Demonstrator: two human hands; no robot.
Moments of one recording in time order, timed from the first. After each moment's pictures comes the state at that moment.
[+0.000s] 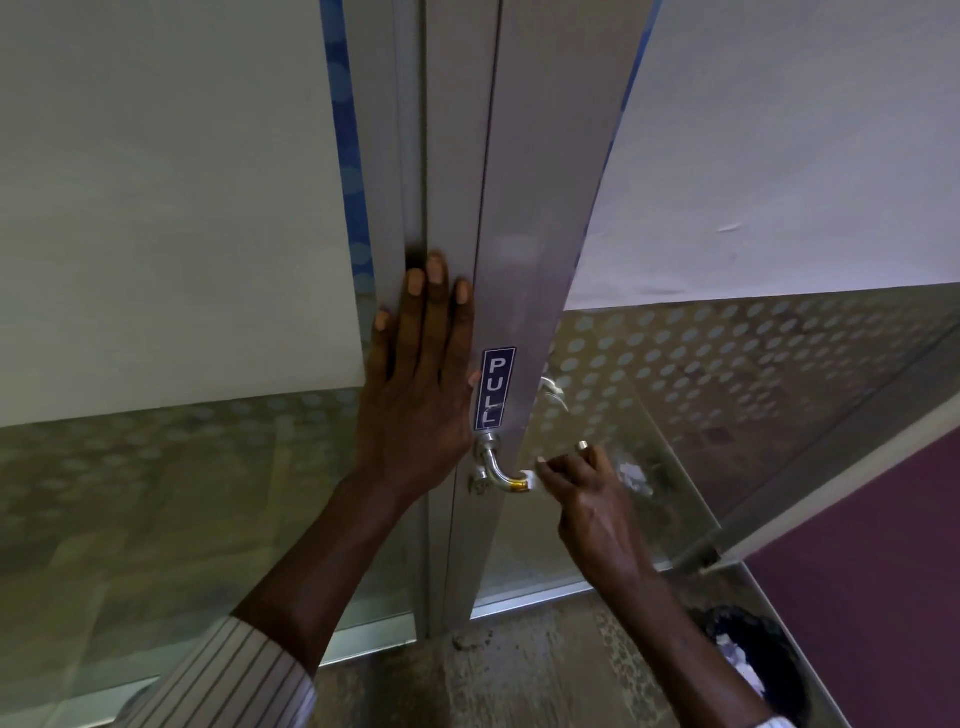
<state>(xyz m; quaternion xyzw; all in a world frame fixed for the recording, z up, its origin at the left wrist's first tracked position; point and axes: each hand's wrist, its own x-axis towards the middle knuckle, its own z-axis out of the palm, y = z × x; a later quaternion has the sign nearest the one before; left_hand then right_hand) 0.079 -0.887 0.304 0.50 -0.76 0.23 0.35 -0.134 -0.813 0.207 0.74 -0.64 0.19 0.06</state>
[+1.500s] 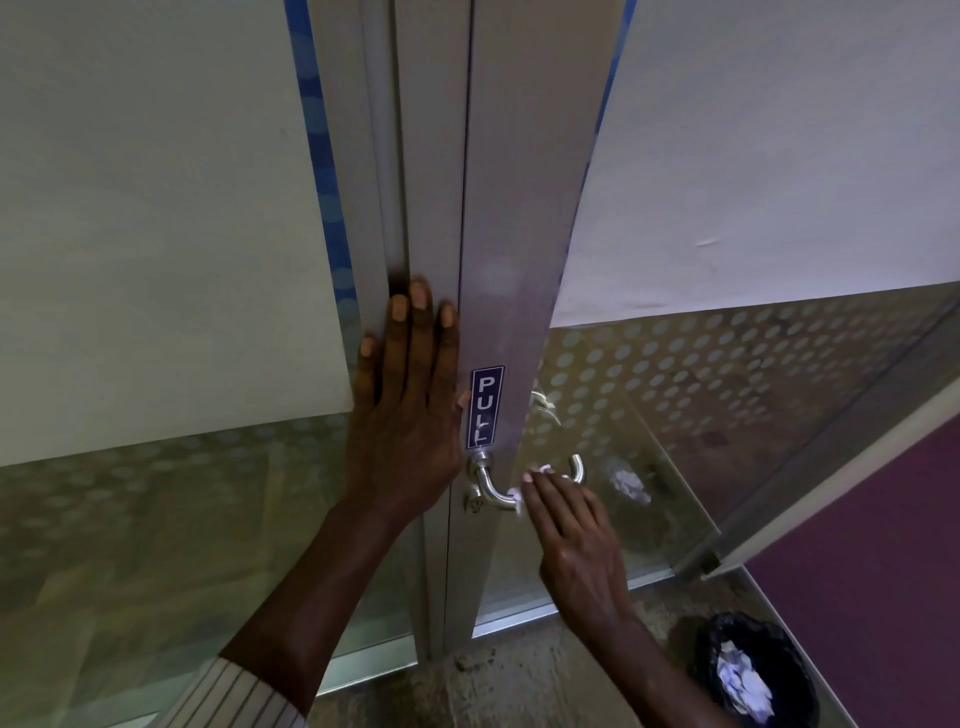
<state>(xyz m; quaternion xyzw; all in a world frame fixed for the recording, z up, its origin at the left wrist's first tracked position) 0.080 -0.888 0.301 0.50 -0.75 0.24 0.36 -0.121 -0.796 0.170 0.74 -0.62 0.19 0.15</state>
